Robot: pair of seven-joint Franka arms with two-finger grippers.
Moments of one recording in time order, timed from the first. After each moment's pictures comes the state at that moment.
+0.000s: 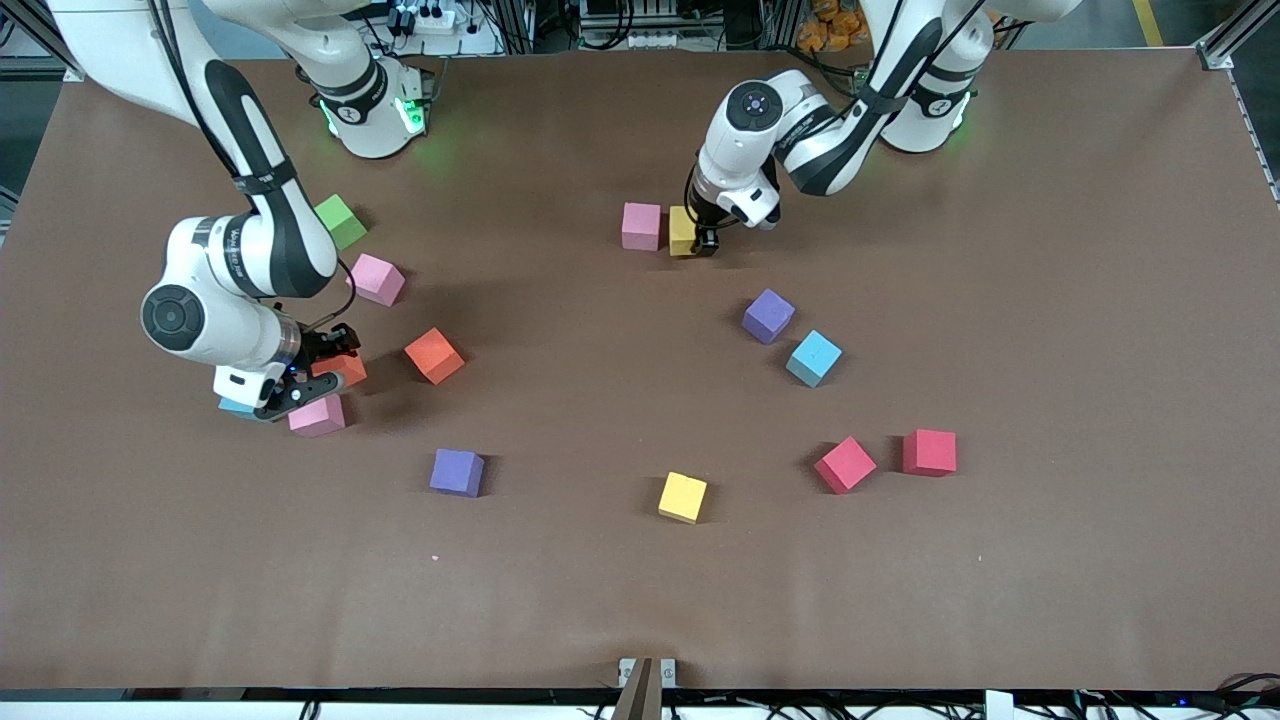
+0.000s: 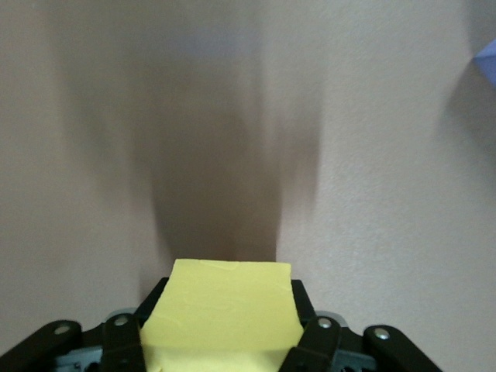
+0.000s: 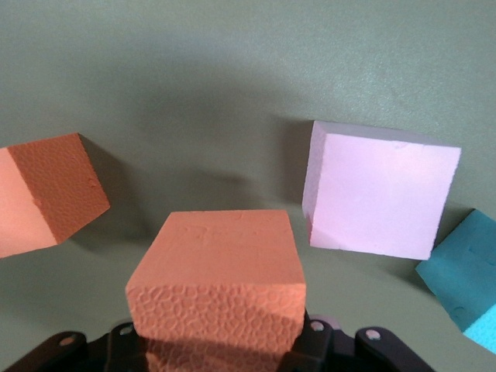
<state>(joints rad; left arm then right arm) -0.43 0.31 -0.55 -2.44 0.02 2.81 -2.58 0.14 0.32 -0.10 -2.13 0.05 2.24 -0.42</state>
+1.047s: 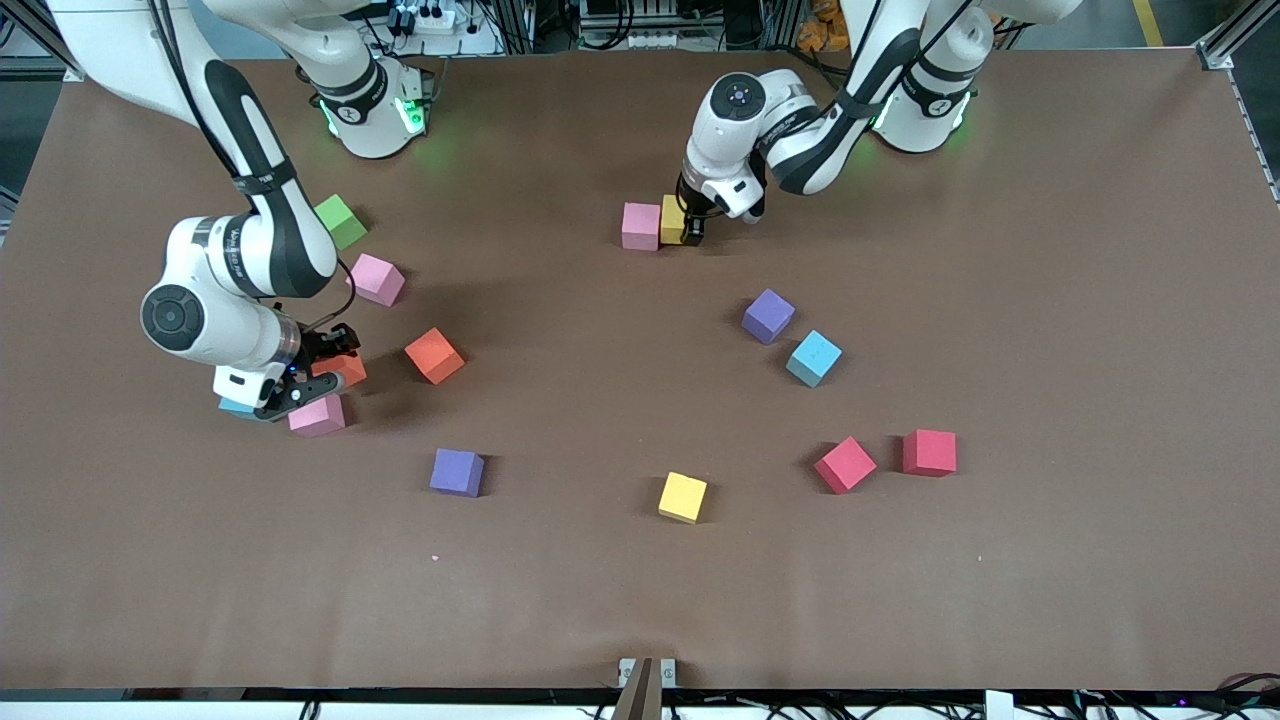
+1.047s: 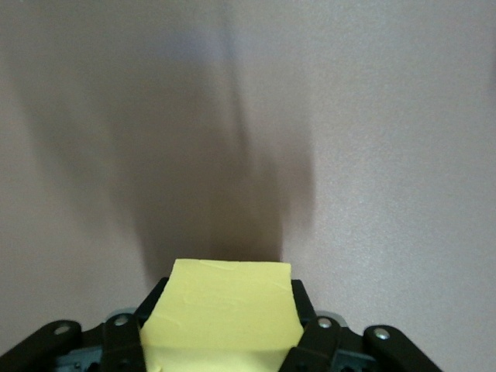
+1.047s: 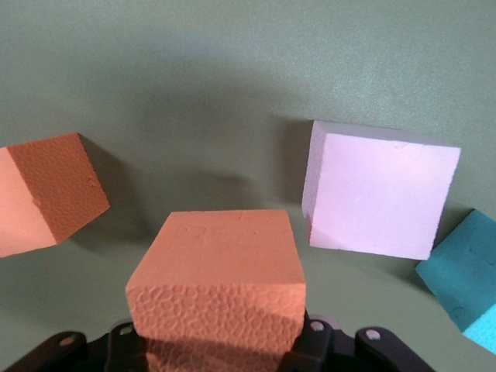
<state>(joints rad) -0.47 0.35 -0.54 -2.45 0.14 2.84 -2.60 0.14 0.32 -0.10 -2.13 0.05 2.24 -0.42</state>
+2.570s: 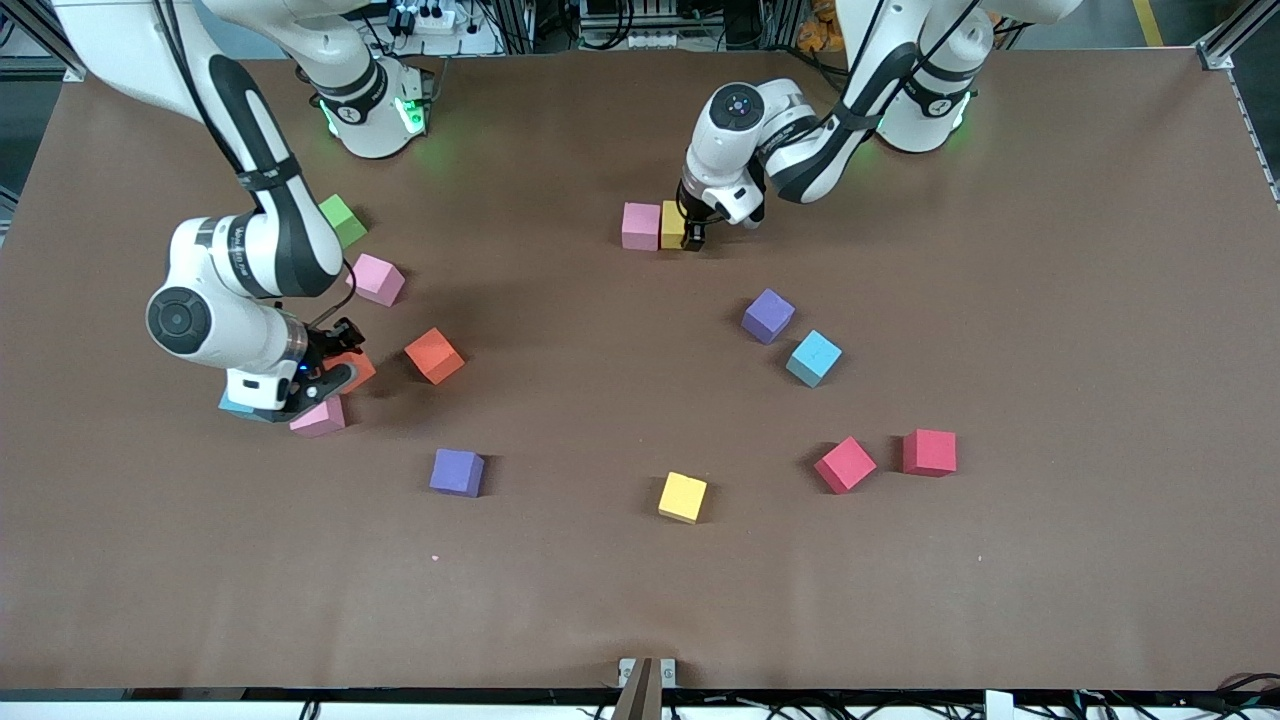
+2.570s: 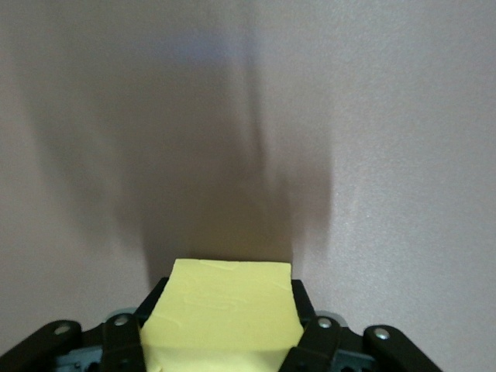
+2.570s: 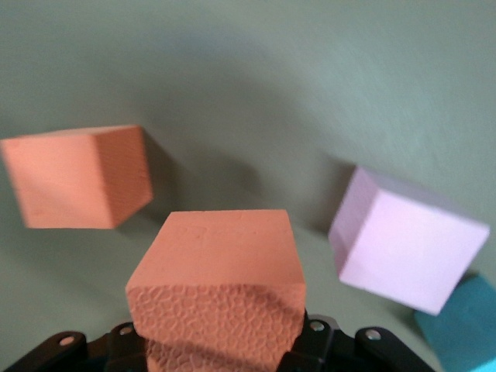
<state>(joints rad) -0.46 0.40 -0.53 -2.43 0.15 2.85 -2.63 0.18 0.31 -0.08 -2.07 0.05 2.16 -0.64</state>
